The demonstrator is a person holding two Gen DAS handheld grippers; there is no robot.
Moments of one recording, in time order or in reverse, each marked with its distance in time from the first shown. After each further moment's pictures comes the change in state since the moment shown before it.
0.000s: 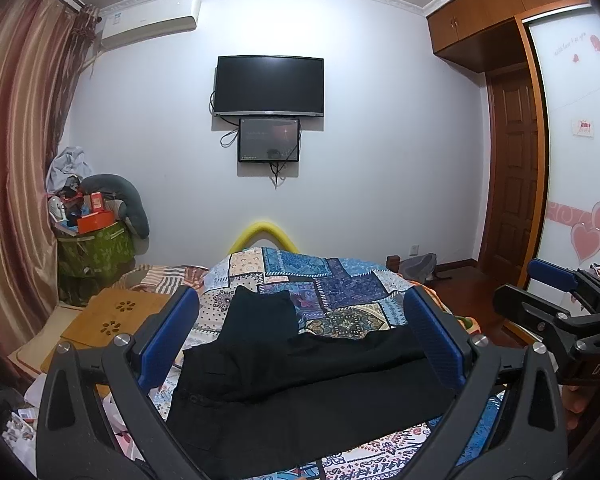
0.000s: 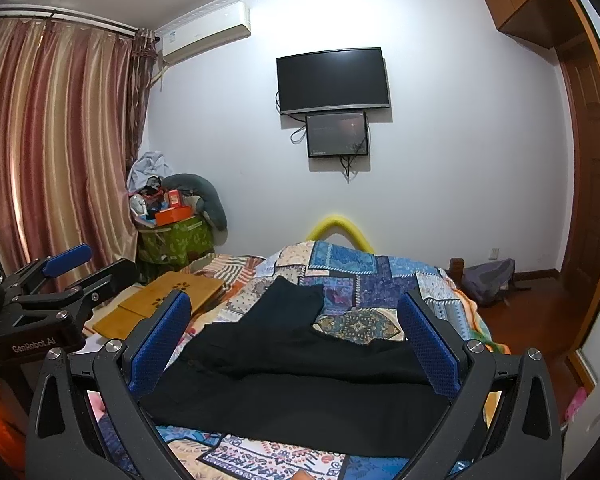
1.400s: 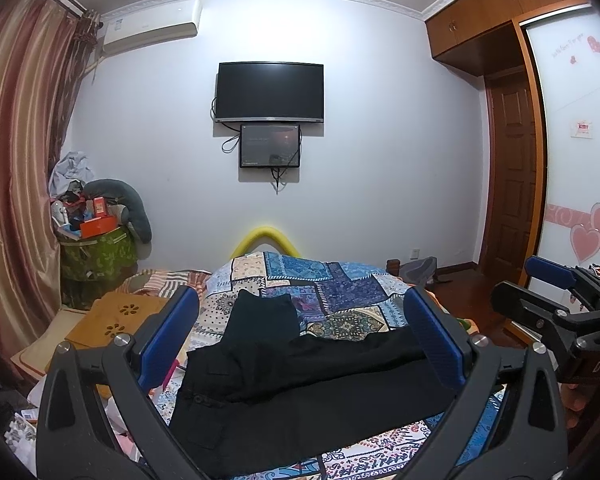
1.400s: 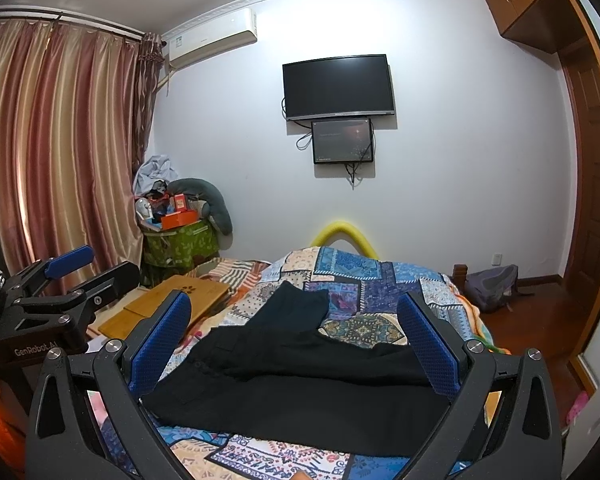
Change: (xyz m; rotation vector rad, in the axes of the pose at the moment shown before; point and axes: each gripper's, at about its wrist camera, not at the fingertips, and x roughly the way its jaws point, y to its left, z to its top) left arm -0.008 -0.013 0.000 0.005 -0.018 0.010; right arm -0.009 0.007 0.002 -0.014 -0.027 0.019
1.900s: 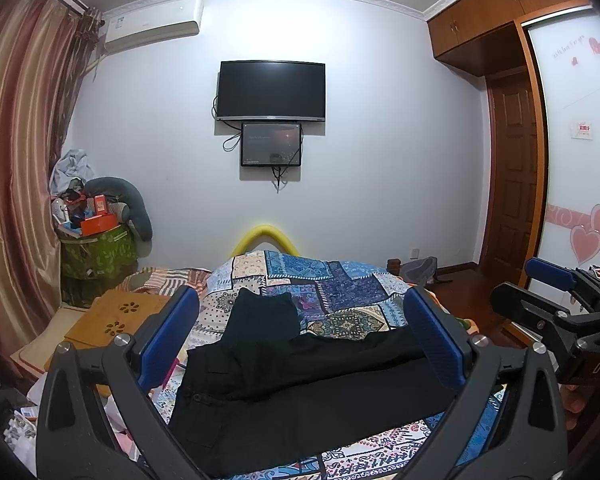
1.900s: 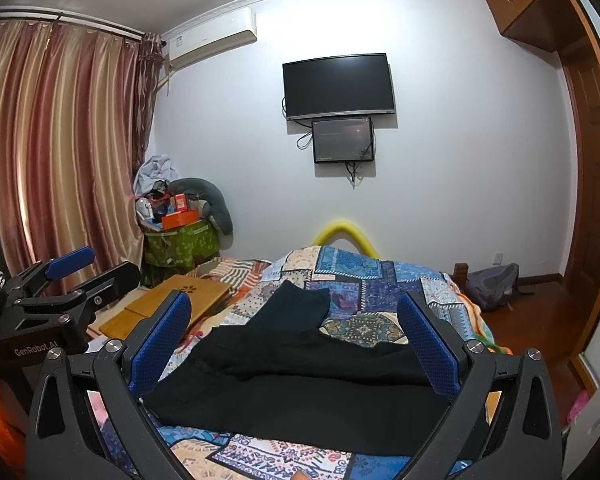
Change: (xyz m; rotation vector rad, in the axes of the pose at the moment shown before) left arm -0.001 0.004 0.001 -0.006 0.001 0.004; right arm 0.000 0.001 0.000 0.002 0.005 0.000
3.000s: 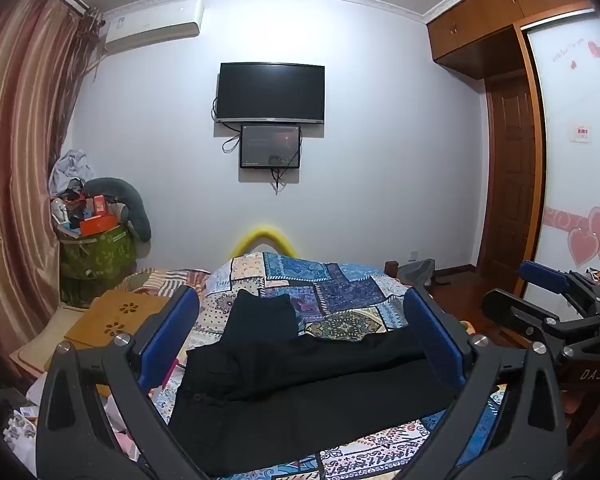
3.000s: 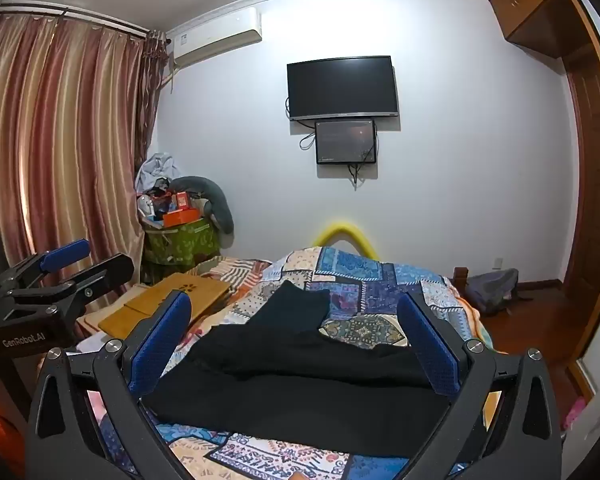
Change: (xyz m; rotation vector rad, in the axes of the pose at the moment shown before) left arm -0.004 0.000 0.000 -0.004 0.003 -0.009; right arm 0.000 0.001 -0.003 -0.014 0.000 0.008
